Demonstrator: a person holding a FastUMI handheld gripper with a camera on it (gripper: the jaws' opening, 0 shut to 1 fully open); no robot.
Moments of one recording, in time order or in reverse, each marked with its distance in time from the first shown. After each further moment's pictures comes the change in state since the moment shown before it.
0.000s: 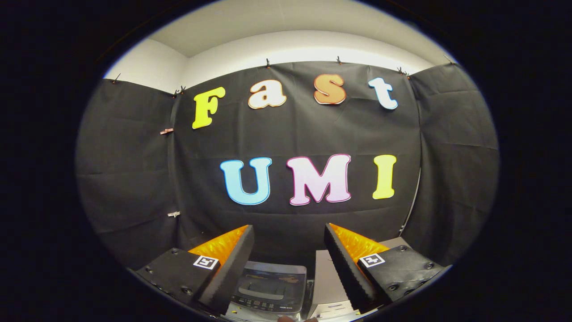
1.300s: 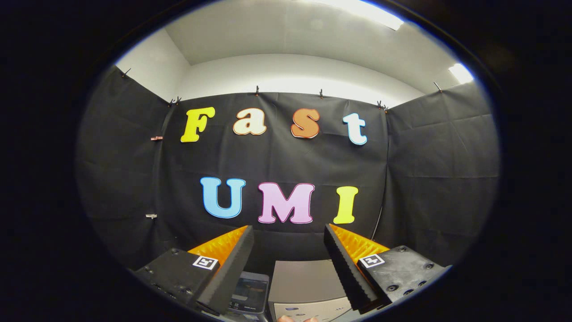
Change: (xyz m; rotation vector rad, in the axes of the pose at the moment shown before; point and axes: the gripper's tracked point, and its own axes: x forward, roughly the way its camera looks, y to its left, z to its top) arm -0.028 -0.048 0.033 -0.108 -0.154 -0.109
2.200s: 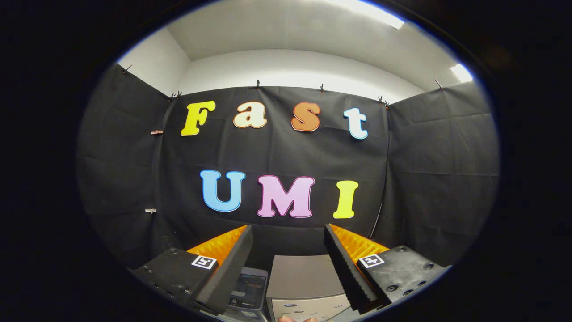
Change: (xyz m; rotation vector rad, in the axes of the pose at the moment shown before) arm -0.004 -0.001 -0.009 -0.001 0.034 0.000
